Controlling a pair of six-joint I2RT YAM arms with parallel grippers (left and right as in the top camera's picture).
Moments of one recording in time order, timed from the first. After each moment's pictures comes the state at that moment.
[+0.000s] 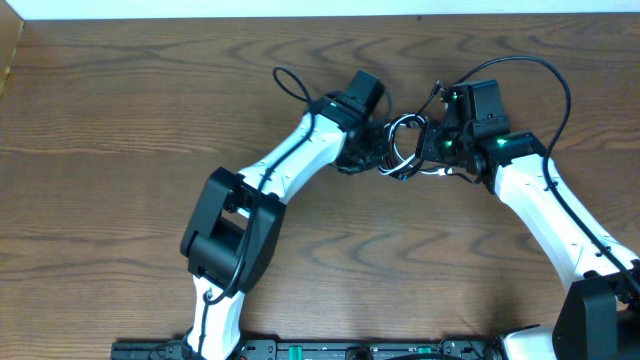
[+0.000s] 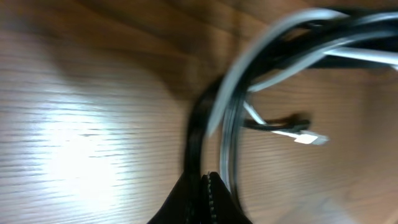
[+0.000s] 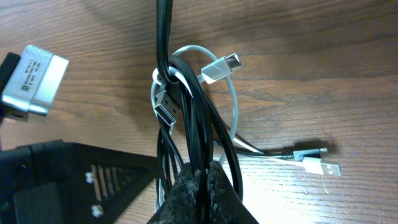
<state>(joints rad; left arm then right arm) -0.56 2.09 1.58 -0.74 0.34 -0.82 0.25 1.58 1.11 -0.50 -0.19 0.47</state>
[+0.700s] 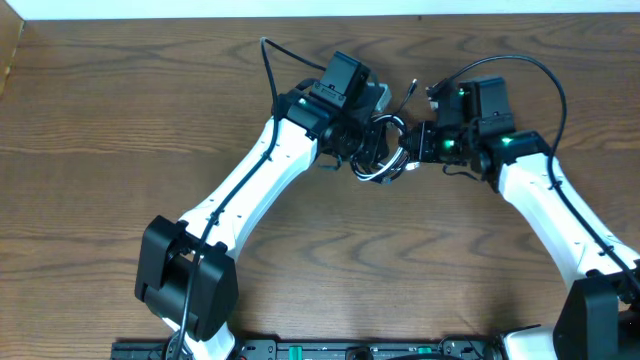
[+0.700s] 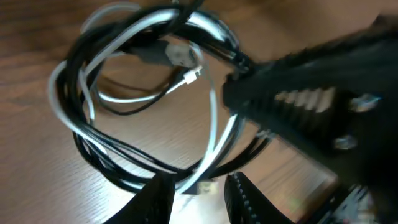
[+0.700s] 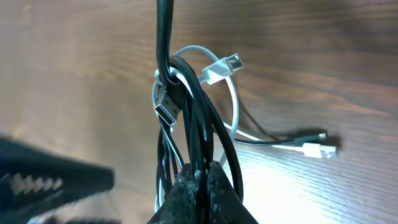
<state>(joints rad) -0.55 1.83 1.58 -0.87 0.42 -0.24 0.21 1.58 1.11 -0.46 -0.53 0.35</state>
